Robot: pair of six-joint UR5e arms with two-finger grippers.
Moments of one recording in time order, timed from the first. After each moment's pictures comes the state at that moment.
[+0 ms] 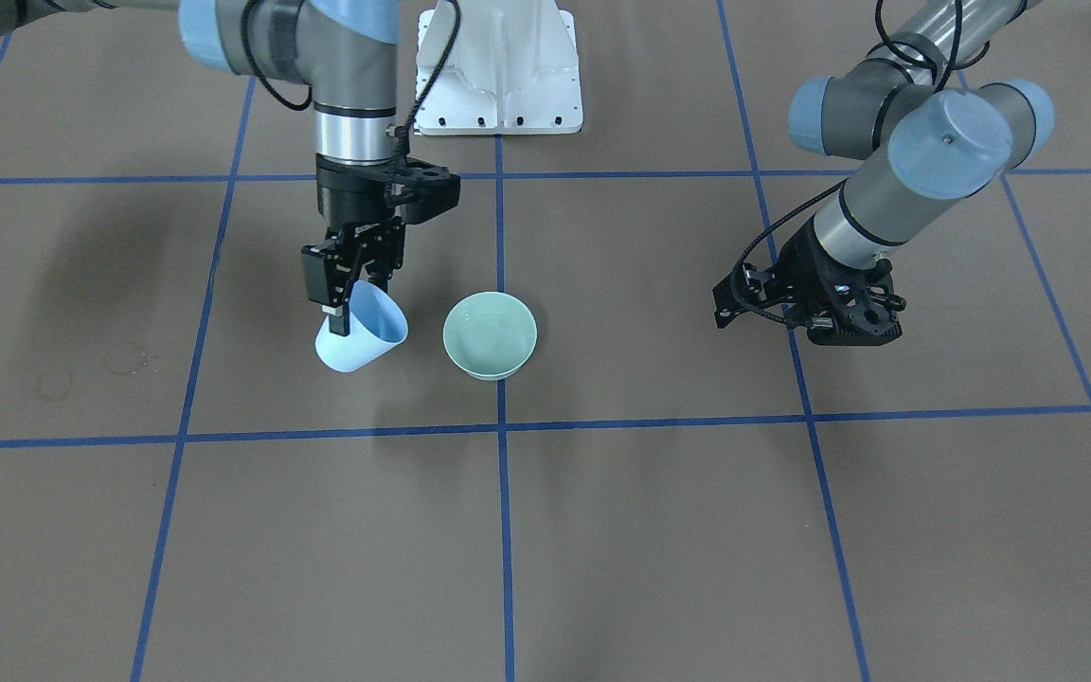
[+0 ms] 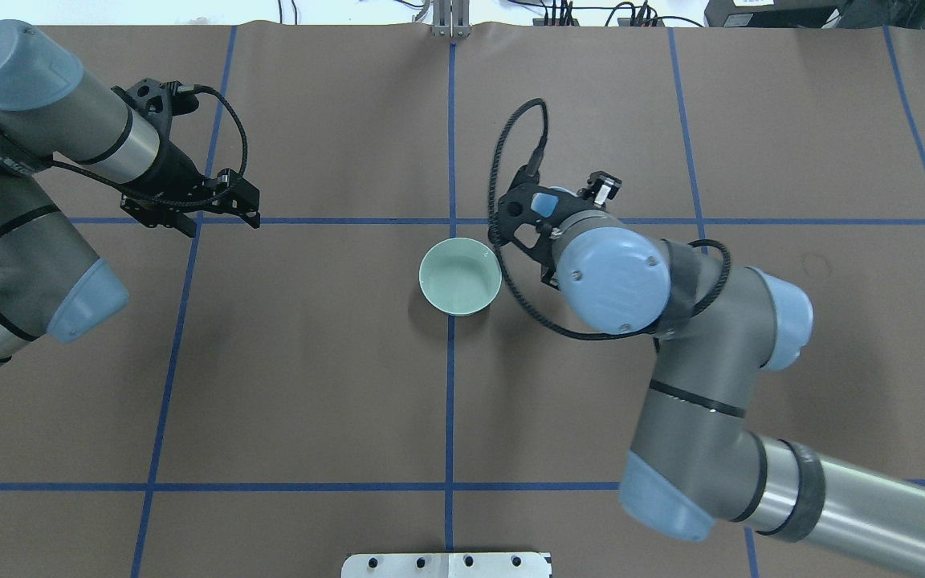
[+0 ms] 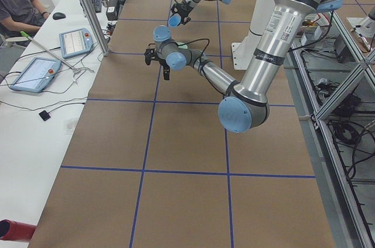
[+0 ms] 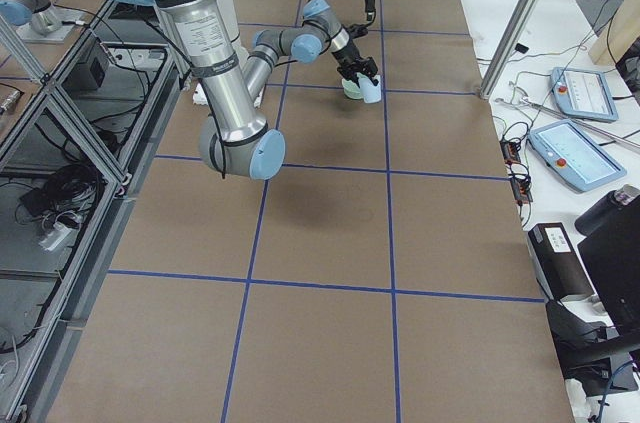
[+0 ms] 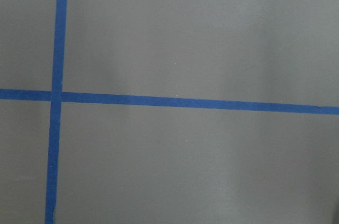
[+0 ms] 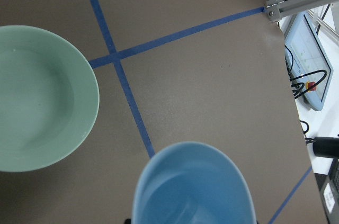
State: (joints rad) left arm -0.87 -1.98 -1.69 -1.85 -2.24 -1.06; right arm 0.50 -1.08 1.90 -1.54 1.30 0.17
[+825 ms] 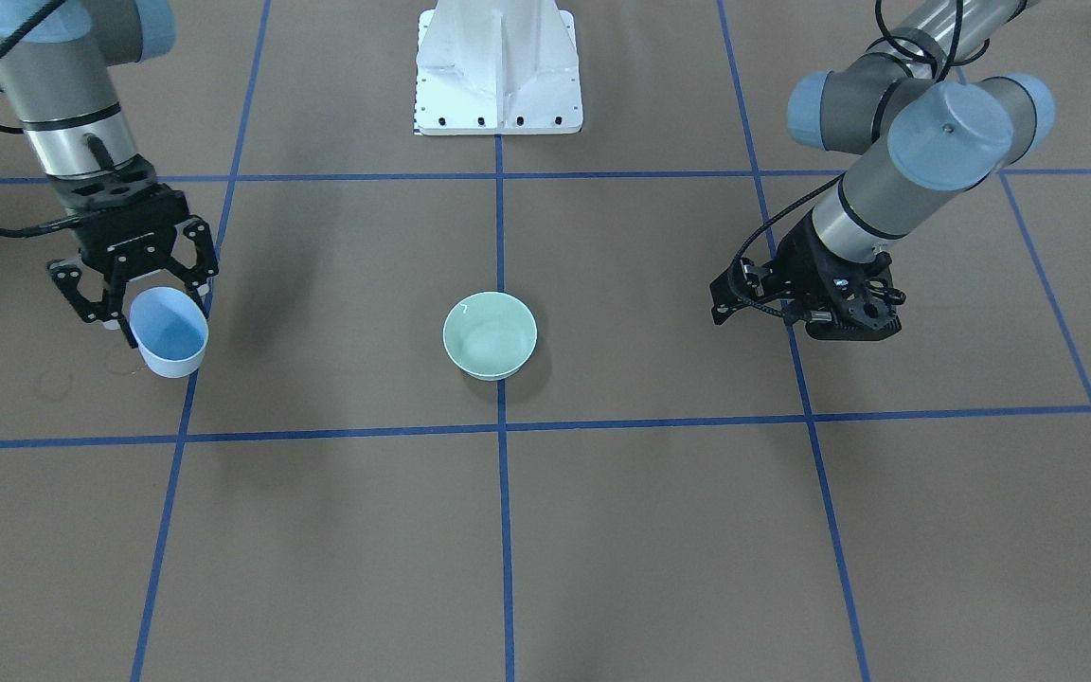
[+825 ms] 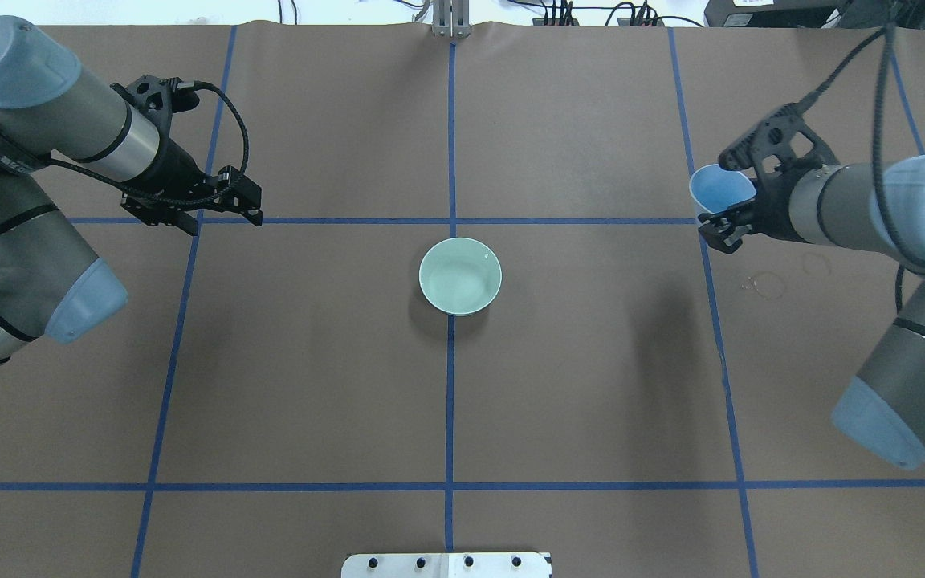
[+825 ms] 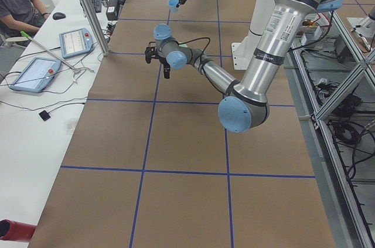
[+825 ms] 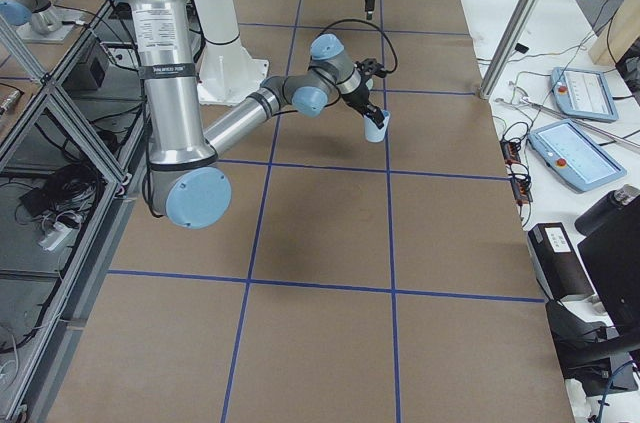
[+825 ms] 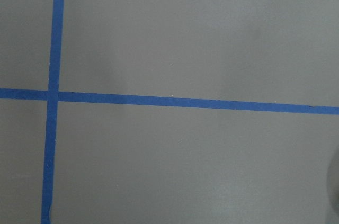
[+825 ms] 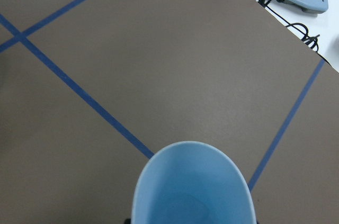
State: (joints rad) left arm -0.87 -1.98 -1.71 -1.85 -2.24 -1.07; right arm 0.78 -1.49 1.97 -1.09 1.67 0.39
